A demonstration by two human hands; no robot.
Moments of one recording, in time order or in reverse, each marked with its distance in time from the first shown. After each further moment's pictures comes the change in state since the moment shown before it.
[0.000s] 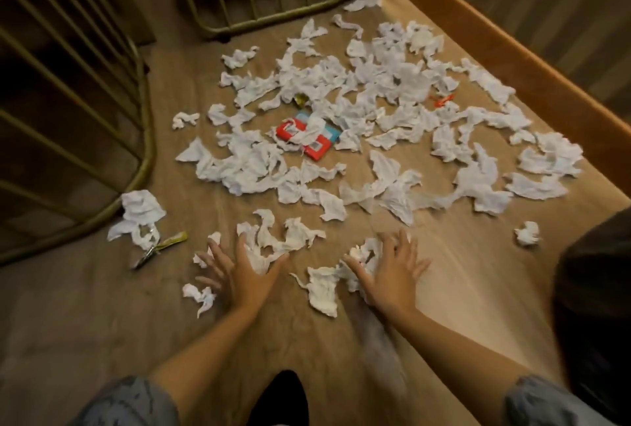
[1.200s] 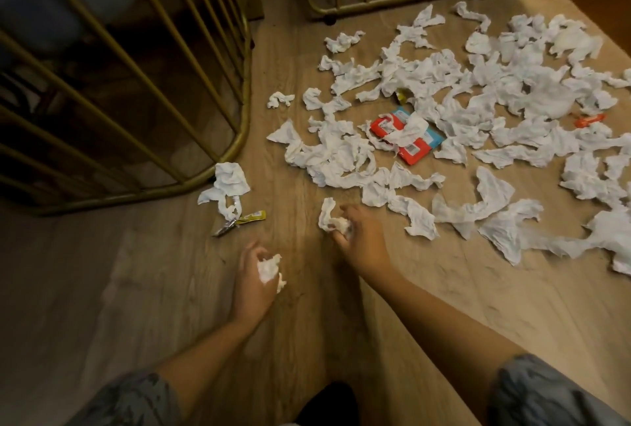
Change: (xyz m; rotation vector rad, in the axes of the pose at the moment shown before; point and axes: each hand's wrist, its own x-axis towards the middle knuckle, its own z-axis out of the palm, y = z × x) left_hand 0.020 -0.109 -0.051 -0.279 0.064 0.069; right_hand 0.047 -0.167 0.075 0.370 -0.224 -0.507
